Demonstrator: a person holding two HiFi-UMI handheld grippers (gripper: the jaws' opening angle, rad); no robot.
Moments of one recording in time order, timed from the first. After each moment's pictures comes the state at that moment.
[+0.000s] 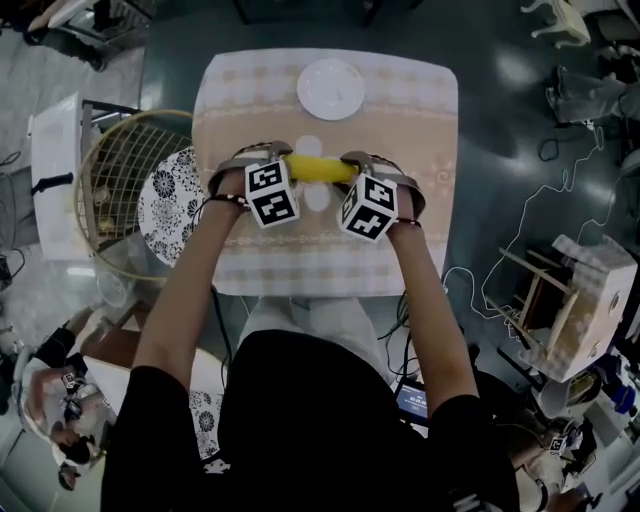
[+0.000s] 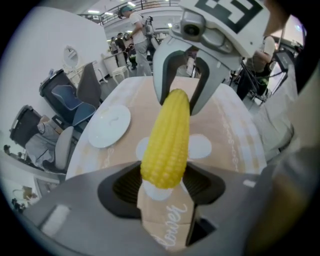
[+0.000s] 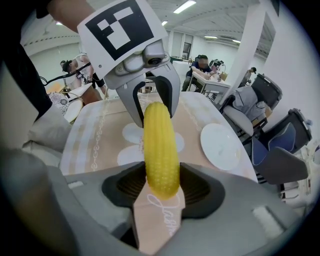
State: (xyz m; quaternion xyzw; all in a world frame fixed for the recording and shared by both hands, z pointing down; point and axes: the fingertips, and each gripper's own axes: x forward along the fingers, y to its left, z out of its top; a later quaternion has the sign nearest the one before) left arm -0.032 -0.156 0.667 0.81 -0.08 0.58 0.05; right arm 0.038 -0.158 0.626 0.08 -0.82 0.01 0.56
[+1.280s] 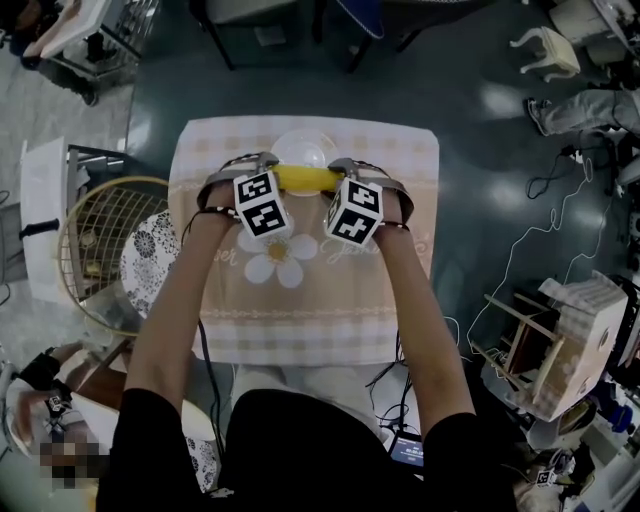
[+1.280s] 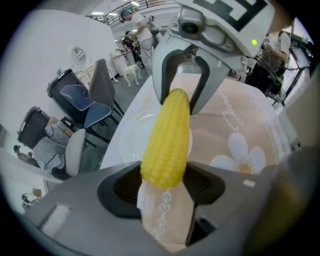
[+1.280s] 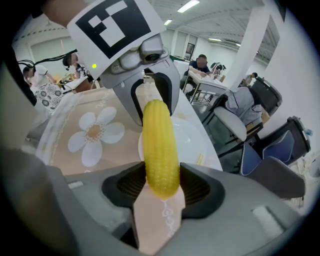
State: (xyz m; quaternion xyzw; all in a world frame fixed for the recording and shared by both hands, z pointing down) left arm -0.008 -0.305 0.685 0.79 -0.13 0.59 0.04; right arm 0.063 -0.308 0.647 0.08 -0.82 -0.03 0.57
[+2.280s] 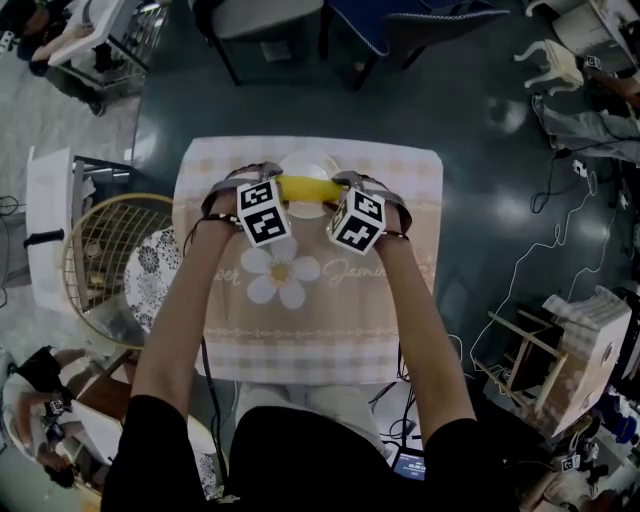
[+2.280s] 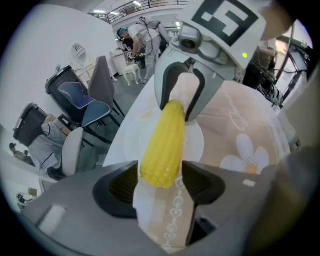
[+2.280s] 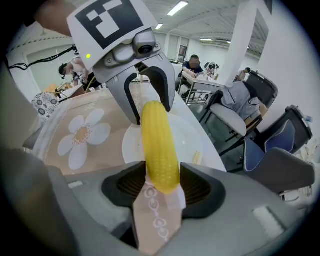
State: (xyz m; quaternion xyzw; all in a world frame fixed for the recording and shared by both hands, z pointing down) left arm -0.008 -0.329 0.695 0.80 -0.12 0.59 0.05; right arm 0.063 -0.336 0.671 0.10 -0.83 0.00 0.54
